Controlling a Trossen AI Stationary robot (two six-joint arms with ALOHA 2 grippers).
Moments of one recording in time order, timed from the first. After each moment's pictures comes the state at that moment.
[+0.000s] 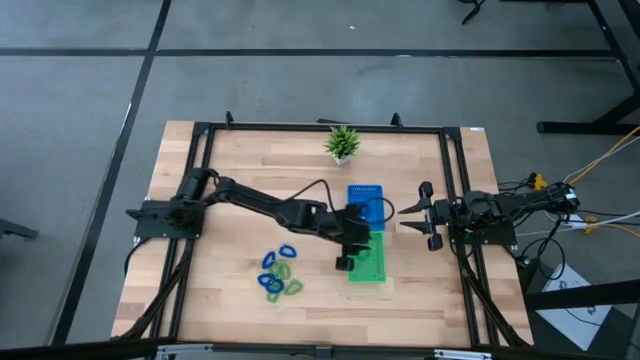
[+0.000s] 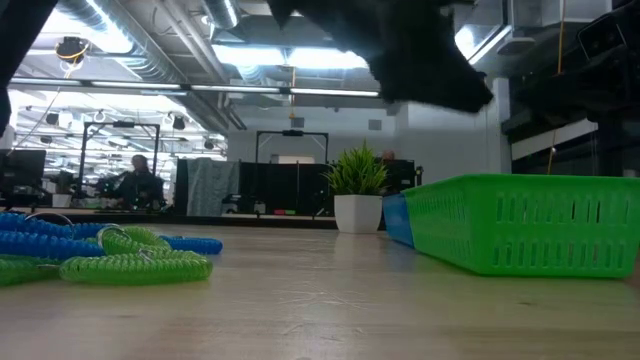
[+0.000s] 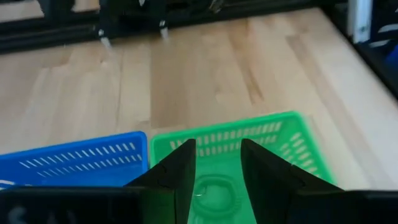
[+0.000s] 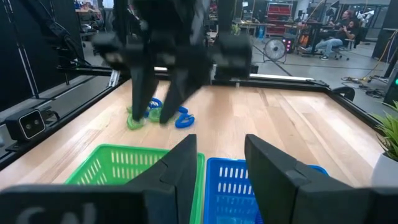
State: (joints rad) left arm -0.15 2.04 1.57 -0.13 -0.05 0.04; right arm 0.21 0.10 0.01 0.04 0.14 -0.06
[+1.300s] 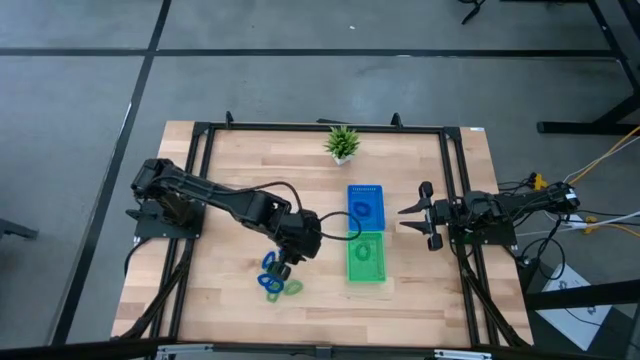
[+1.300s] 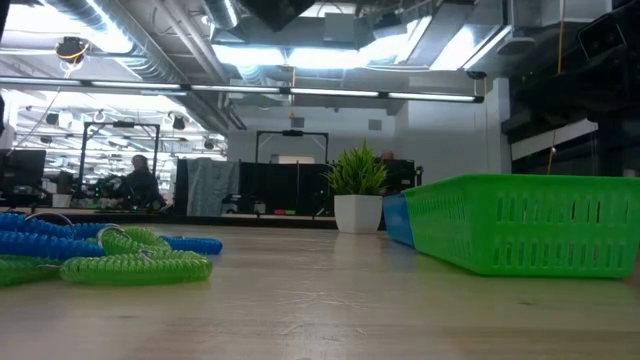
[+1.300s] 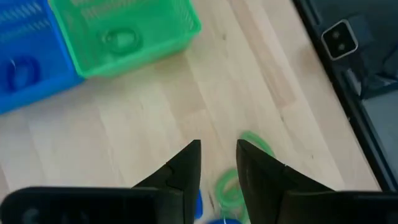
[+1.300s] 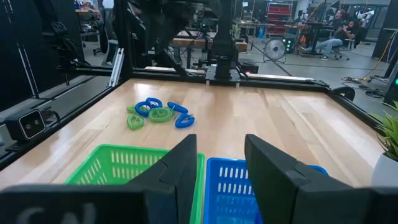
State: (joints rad) left arm -0.27 1.71 1.57 -0.93 0.09 0.07; right arm 0.21 0.10 0.01 0.04 0.14 -0.06
